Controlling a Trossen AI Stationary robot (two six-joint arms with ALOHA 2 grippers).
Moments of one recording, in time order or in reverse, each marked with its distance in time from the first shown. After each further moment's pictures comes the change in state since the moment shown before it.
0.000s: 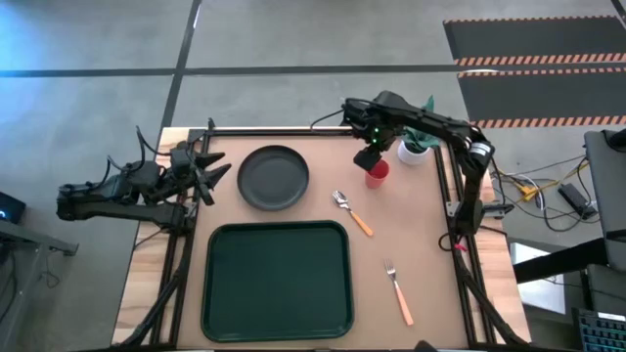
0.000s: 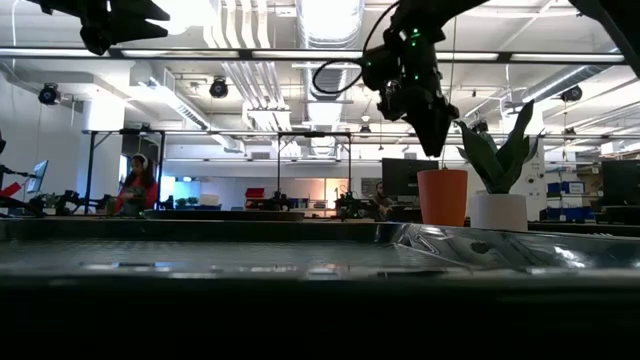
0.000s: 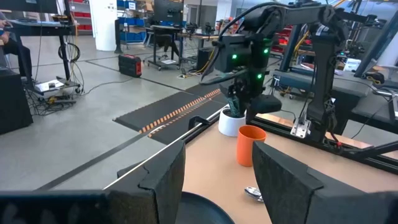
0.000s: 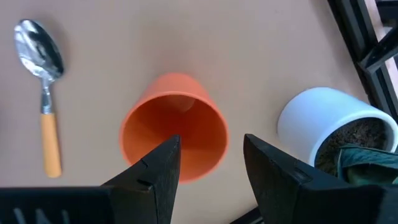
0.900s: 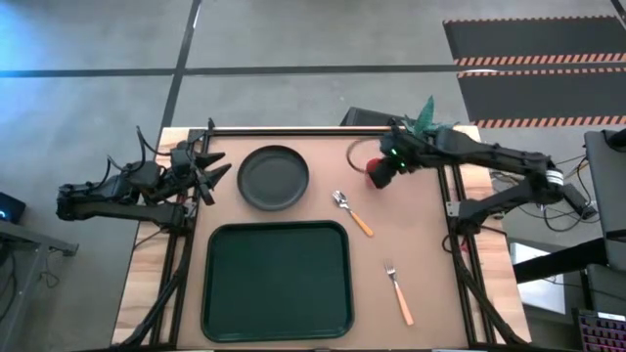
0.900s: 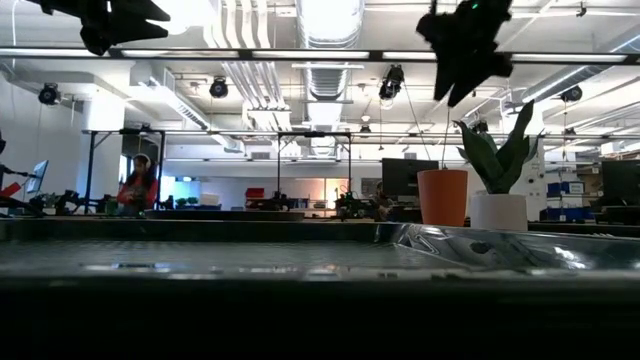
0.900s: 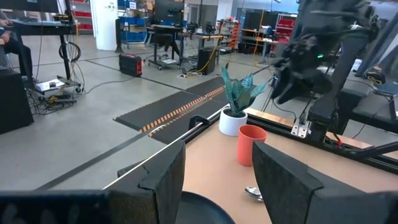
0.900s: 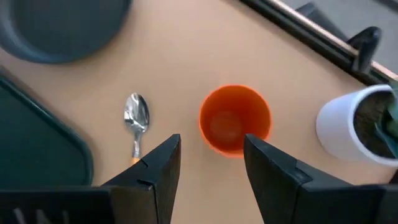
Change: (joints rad) left arm 0.000 0.003 0.000 0.000 -0.003 -0.003; right arm 0.260 -0.576 -0.460 0.414 0.144 0.423
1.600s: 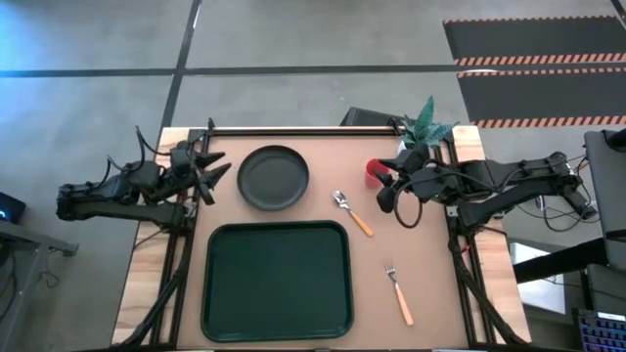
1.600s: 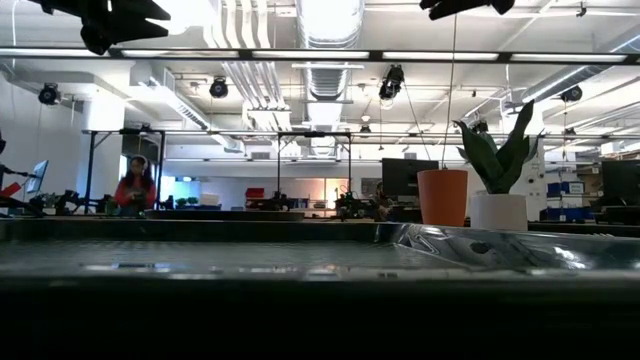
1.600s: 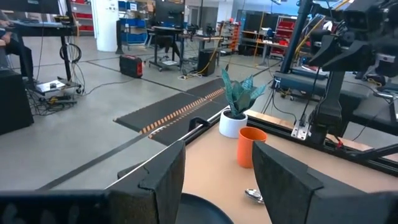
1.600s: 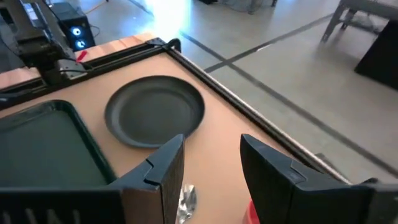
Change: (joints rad) left arm 0.000 0.001 0.000 0.008 -0.002 0.001; right arm 0.482 -0.200 -0.084 0.352 0.506 -0.089
